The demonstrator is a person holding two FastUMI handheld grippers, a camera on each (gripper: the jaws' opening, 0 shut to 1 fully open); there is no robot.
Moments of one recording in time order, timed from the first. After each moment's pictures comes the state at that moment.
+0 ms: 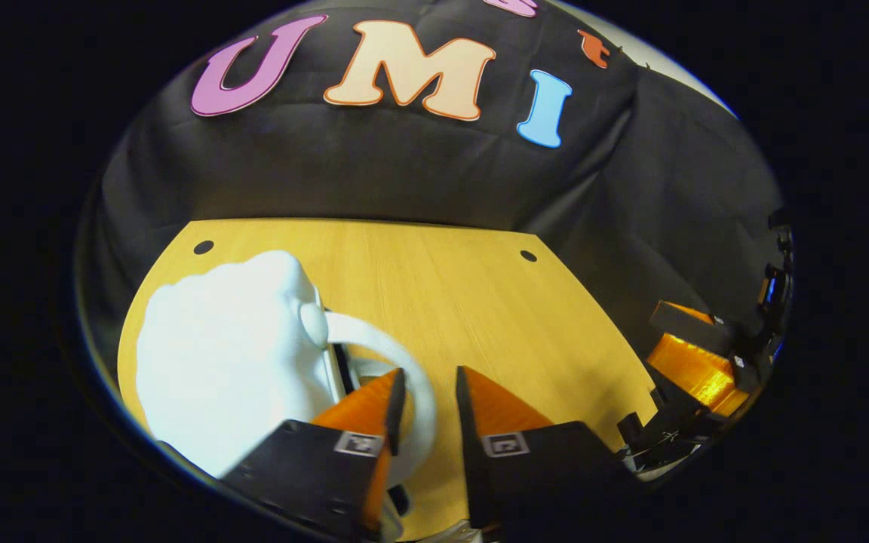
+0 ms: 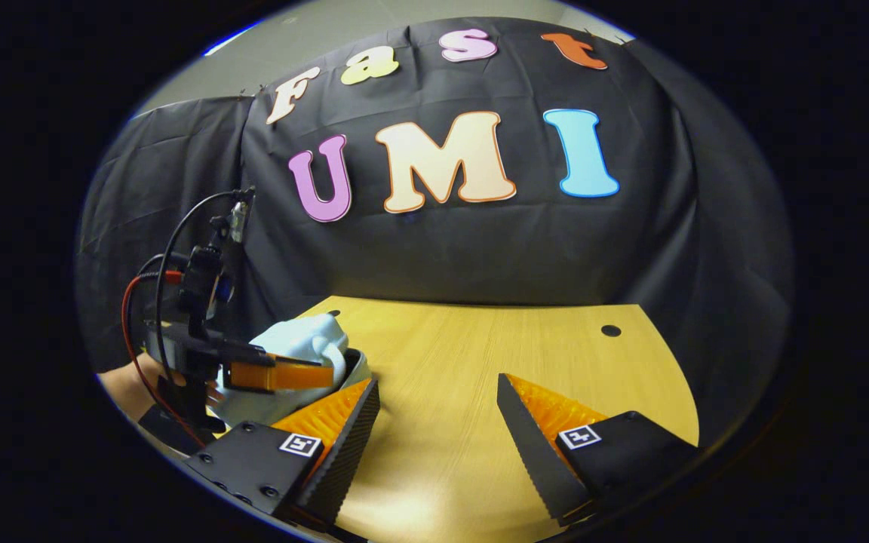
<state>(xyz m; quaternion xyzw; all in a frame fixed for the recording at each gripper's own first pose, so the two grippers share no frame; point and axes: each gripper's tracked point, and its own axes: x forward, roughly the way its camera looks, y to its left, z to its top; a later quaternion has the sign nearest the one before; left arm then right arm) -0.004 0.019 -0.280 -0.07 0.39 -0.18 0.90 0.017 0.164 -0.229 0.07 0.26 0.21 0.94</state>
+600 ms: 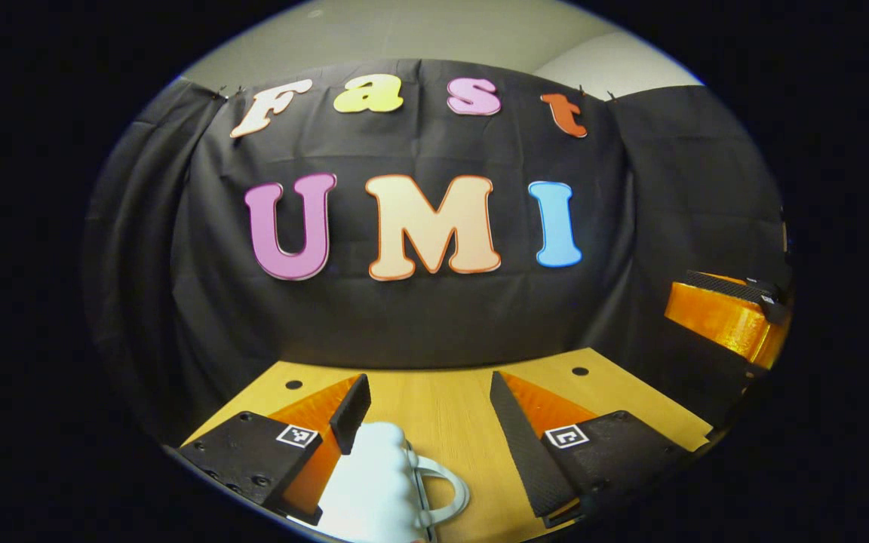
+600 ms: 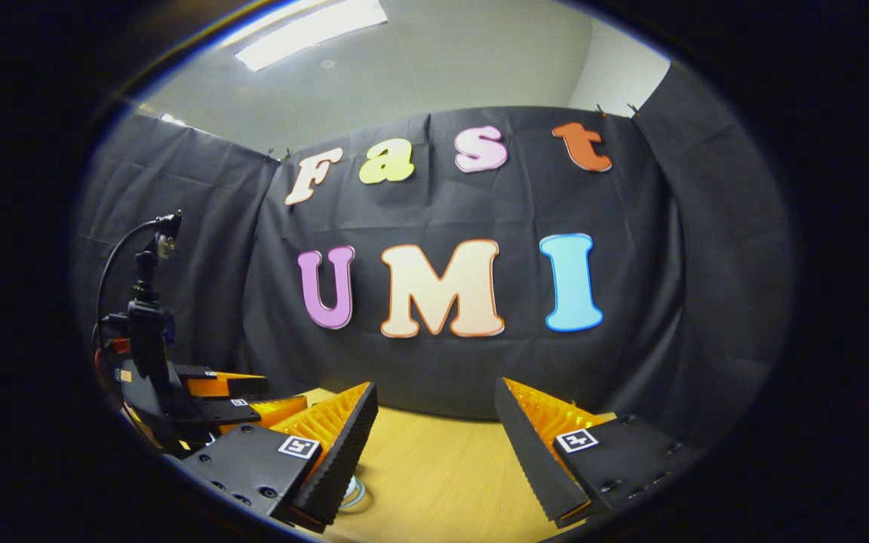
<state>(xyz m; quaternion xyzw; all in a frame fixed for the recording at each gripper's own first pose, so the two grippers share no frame) 0.025 0.024 -0.113 0.03 0.12 -0.04 0.99 0.069 0.137 -0.076 0.08 0.03 0.19 0.98</state>
